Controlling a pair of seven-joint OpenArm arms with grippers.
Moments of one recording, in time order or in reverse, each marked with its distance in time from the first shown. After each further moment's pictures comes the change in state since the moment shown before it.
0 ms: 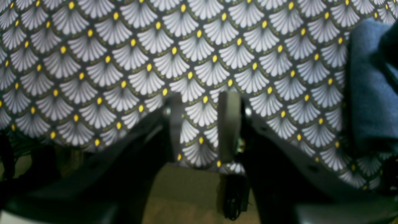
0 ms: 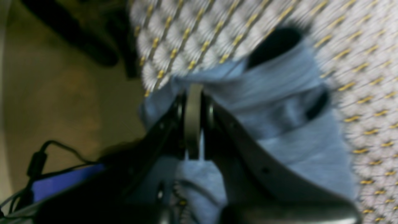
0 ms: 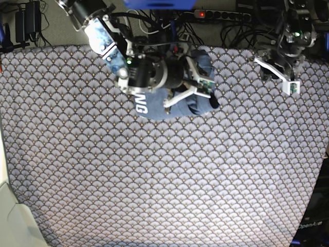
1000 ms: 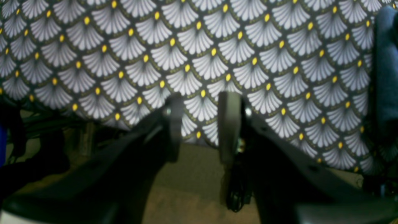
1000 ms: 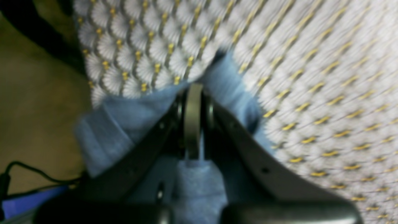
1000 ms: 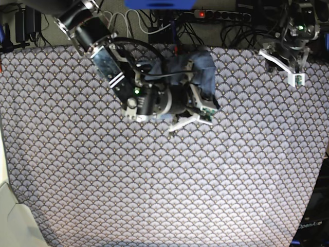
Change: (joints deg) left arm 3.4 0.0 -2.8 0.6 -0.2 0.0 0.0; right arm 10.0 -1.1 -0.3 -12.1 0.1 0.0 8.1
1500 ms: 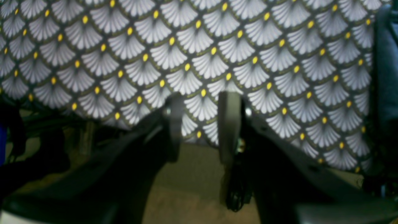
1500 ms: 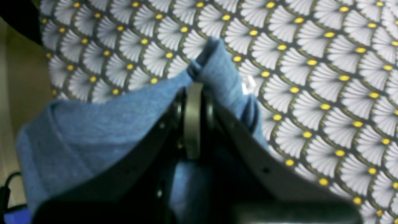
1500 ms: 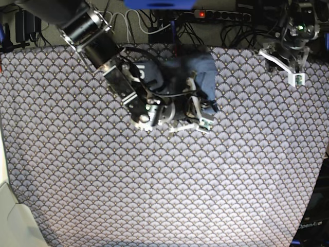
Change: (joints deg) left arm 0.1 0.0 0.0 0.0 0.0 0.2 0.0; right arm 6.2 -3.1 0.1 -23.1 -0.1 0.2 10.1
